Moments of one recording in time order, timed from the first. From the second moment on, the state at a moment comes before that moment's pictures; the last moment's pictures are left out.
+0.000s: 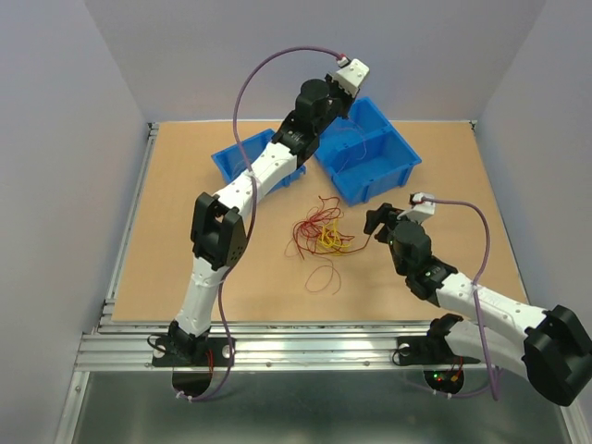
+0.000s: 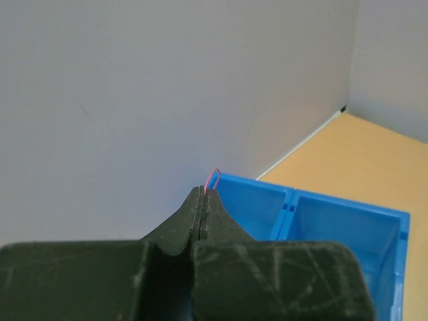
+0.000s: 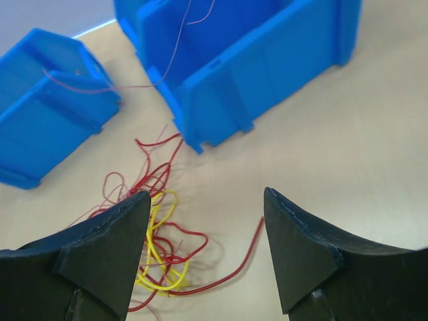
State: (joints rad) left arm -0.65 2.19 2.20 0.11 0.02 0.23; right arm 0.65 1.00 0.41 0.37 0.59 0.52
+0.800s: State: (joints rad) left arm -0.69 2.24 1.99 0.12 0.17 0.20; right arm 0.65 0.68 0.35 0.30 0.90 0.64
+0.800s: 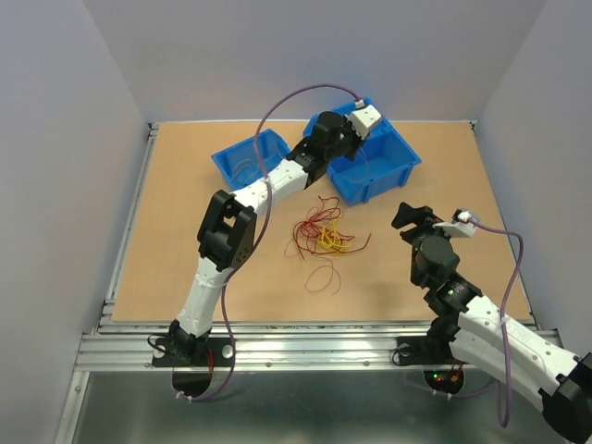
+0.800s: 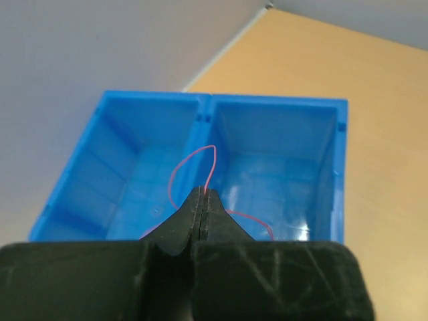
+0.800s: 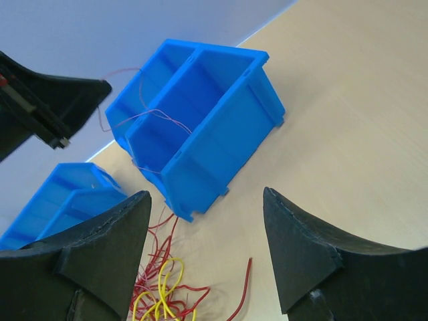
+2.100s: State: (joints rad) left arm -0.72 2.09 1.99 -0.21 0.16 0.35; right arm 0.65 0.73 0.35 0.30 0.89 0.62
